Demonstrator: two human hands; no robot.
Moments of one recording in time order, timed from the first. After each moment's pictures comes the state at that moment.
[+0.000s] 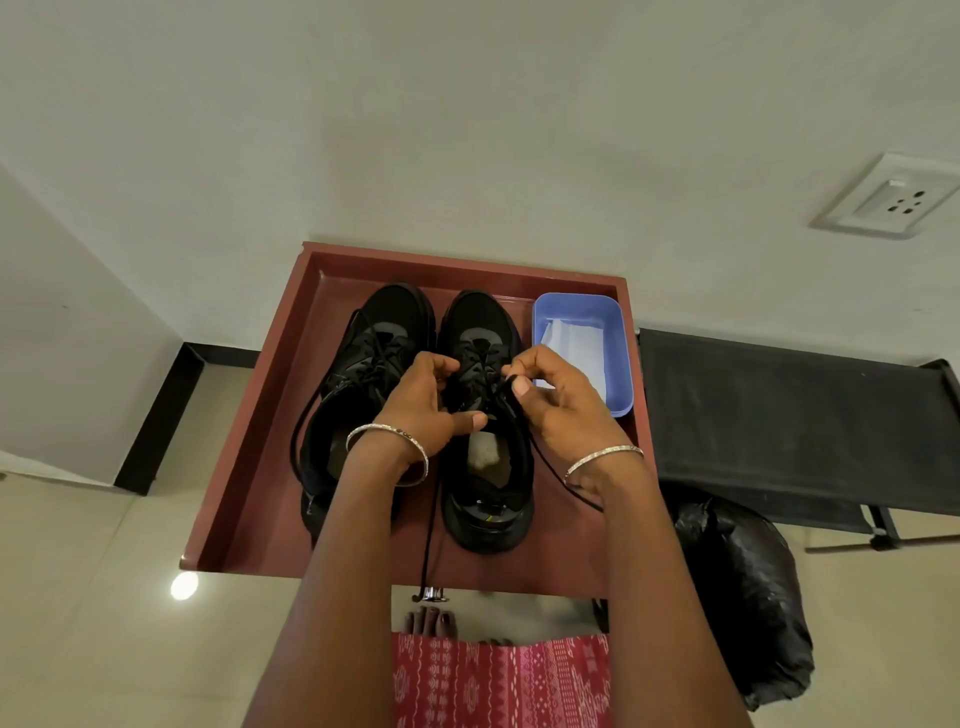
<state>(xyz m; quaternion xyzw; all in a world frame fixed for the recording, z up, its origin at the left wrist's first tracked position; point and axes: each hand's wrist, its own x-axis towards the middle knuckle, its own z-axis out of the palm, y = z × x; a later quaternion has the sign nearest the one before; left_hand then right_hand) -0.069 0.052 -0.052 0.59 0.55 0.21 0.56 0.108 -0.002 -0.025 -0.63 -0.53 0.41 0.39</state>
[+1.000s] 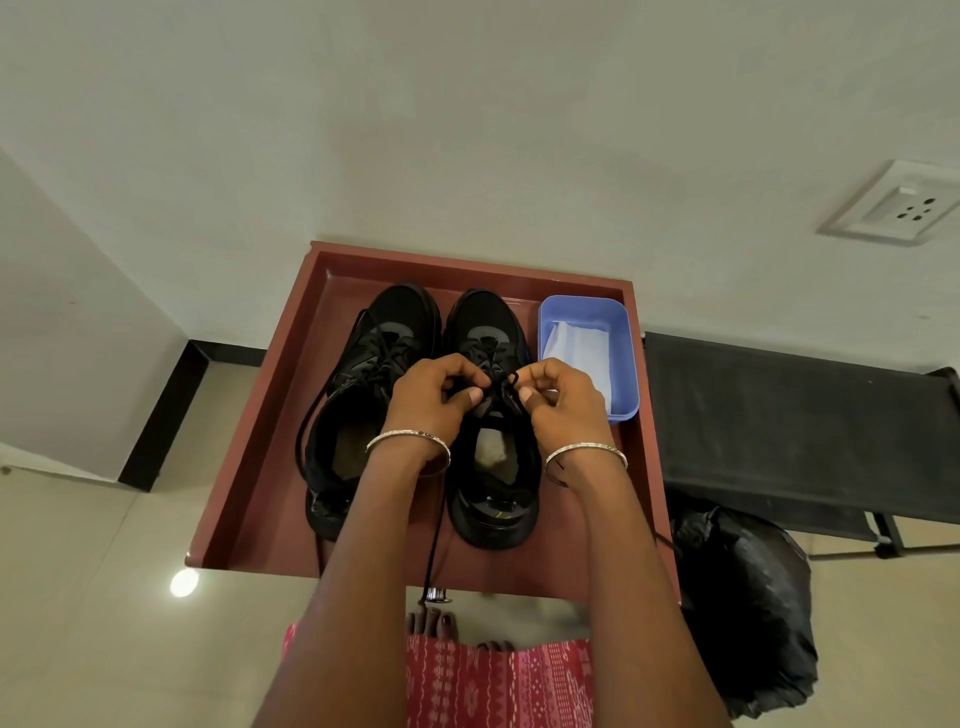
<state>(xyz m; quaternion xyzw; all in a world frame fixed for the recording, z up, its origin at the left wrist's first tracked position) -0.060 0.051 -0.053 0.65 0.56 0.27 0.43 0.096 0.011 -0.041 -0.74 -0.45 0.33 0.37</state>
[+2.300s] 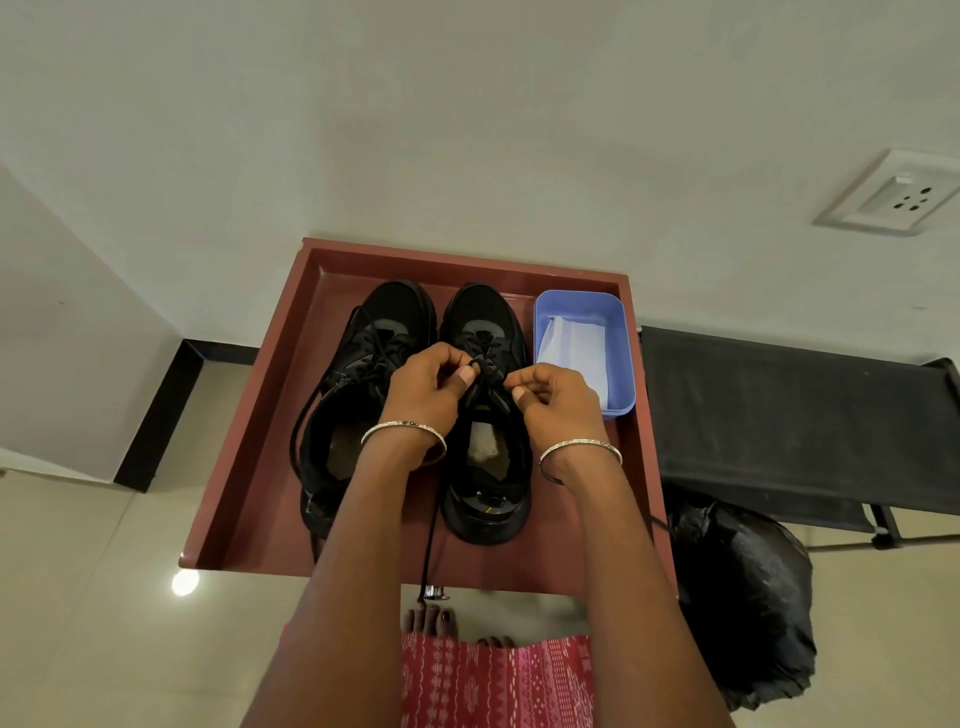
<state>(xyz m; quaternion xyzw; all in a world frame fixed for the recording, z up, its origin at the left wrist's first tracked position) -0.054 0.052 -0.044 0.61 0.56 0.31 0.47 0.095 0.010 -0.040 -0.75 -0.45 0.34 0.34</state>
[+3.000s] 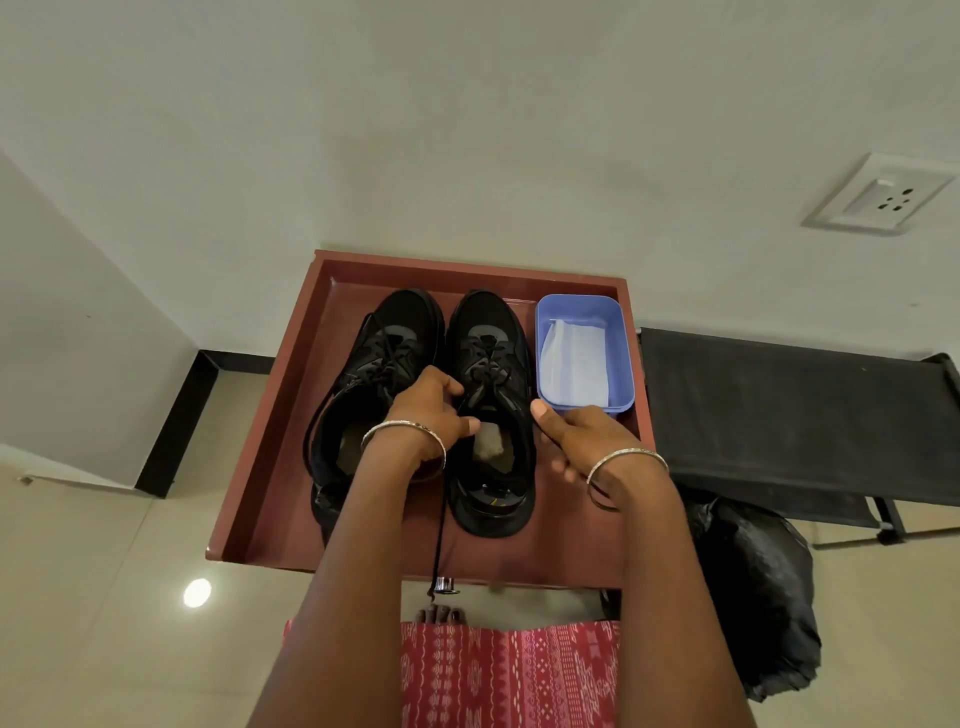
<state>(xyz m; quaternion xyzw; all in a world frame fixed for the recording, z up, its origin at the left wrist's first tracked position) -0.069 0.037 -0.022 0.59 0.62 0.11 0.51 0.119 -0.022 -0.020 -0.78 -0.39 0.47 0.16</state>
